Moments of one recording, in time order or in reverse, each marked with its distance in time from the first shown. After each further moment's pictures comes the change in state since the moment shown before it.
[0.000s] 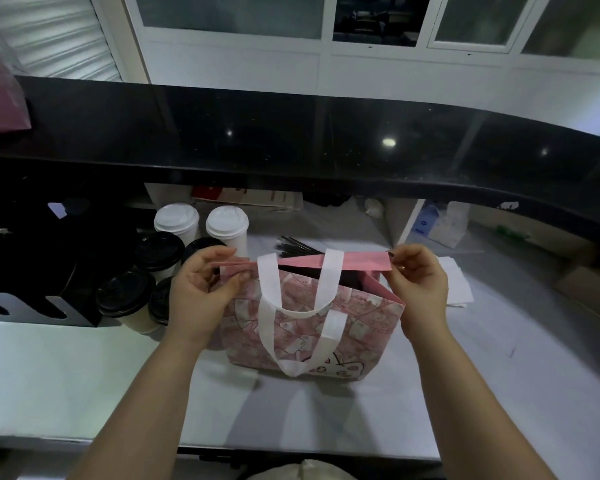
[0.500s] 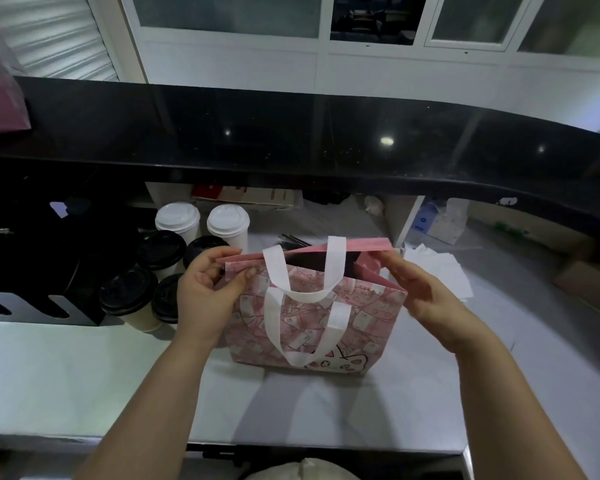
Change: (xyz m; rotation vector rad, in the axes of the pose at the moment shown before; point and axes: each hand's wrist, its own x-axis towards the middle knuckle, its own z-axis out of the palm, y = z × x) left_hand -0.004 -0.001 0.006 0.006 0.028 0.017; right_hand 0.004 0.000 -0.051 -0.178 -0.769 0.198
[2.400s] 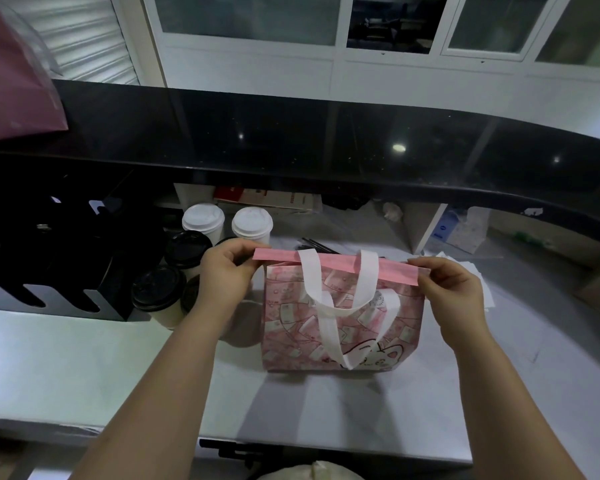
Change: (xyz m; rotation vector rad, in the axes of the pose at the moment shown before) left_hand 0.032 0.012 -0.017 0.296 -0.053 0.008; right_hand 0.022 -0.003 0.031 0.189 0.648 -0.122
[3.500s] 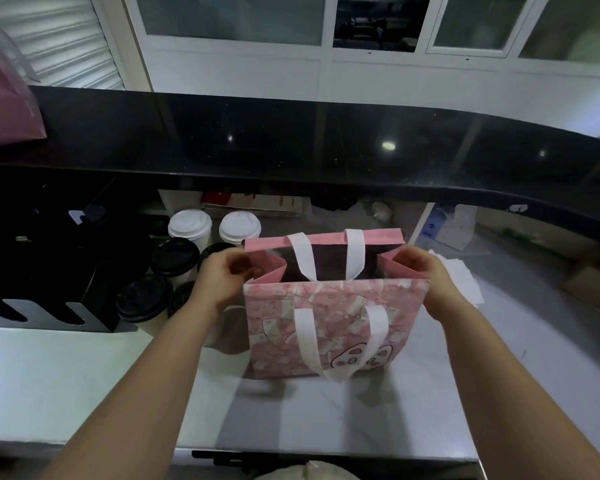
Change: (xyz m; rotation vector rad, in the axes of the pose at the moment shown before) left_hand 0.024 -0.025 0.006 0.094 -0.190 -0.216; right_hand 0.040 0.001 0.000 -0.172 -0.250 0.210
